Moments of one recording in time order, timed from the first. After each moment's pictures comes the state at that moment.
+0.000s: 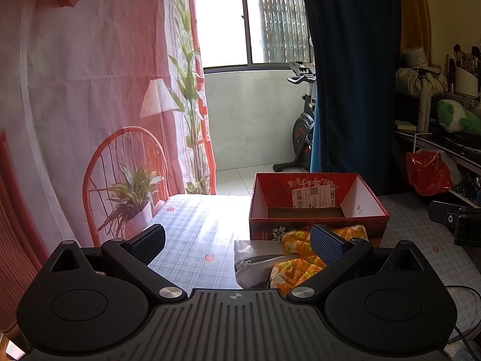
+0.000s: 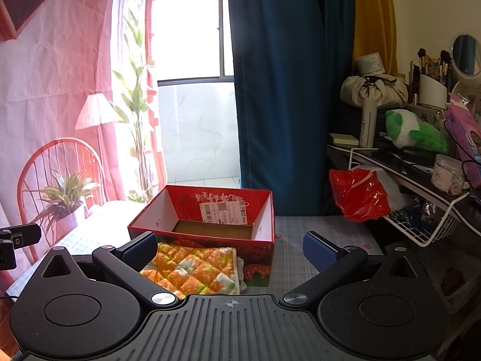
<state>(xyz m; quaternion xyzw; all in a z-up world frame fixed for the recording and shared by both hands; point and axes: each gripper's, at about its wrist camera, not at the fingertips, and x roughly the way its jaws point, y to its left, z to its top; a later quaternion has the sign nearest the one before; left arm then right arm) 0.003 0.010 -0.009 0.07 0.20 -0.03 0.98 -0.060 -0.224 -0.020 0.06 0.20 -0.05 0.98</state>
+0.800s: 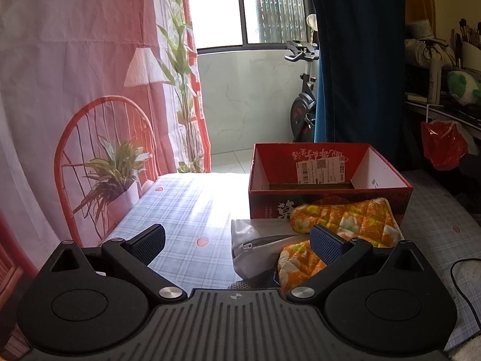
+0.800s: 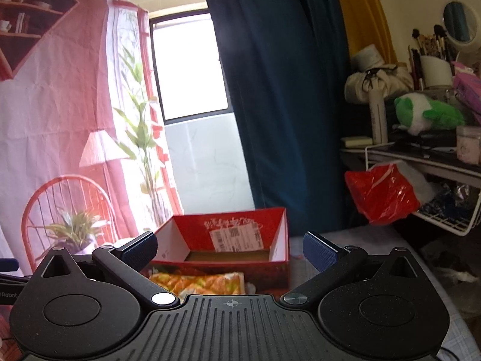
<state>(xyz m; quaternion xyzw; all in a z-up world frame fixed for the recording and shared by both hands) 0.063 0.011 -0.077 0.08 0.24 -0.05 0.97 -0.027 -0.268 -0.084 0.12 0.13 0.00 0.98</state>
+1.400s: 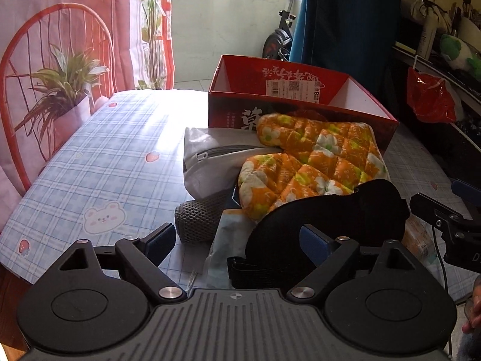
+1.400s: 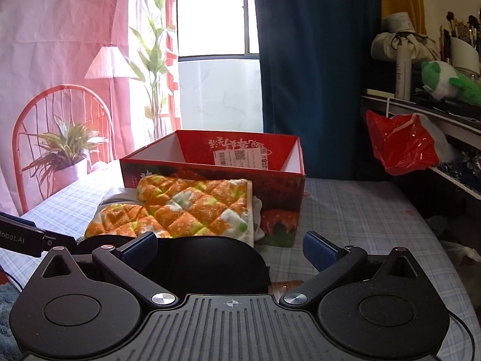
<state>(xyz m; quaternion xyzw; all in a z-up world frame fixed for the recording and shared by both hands) 0.086 0.018 -0.145 0.03 0.38 -0.12 0.92 -0.015 -0.227 -0.167 0.04 0.23 0.00 0.97</state>
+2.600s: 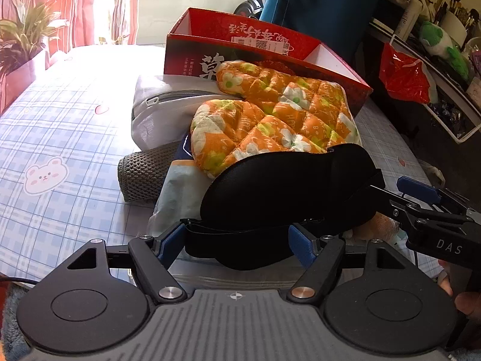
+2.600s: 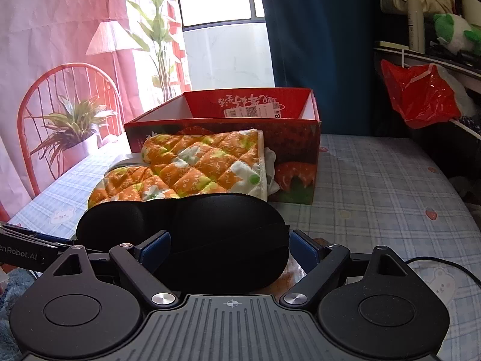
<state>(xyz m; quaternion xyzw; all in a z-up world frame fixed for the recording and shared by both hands) 0.097 0.009 -0.183 -0.02 0.43 -0.20 0.88 -0.002 -0.234 -0.192 0.08 0.30 0.04 0.95</state>
